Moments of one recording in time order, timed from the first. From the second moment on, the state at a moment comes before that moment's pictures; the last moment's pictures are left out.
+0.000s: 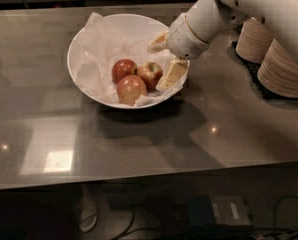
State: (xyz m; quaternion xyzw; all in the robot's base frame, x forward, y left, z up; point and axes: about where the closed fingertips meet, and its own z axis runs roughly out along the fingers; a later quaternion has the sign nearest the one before) arm 0.612 -0.037 0.894 -0.75 0.57 0.10 0.31
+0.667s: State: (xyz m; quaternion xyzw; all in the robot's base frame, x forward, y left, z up) arm 0.608 -0.022 0.890 -0.79 0.53 0.10 0.30
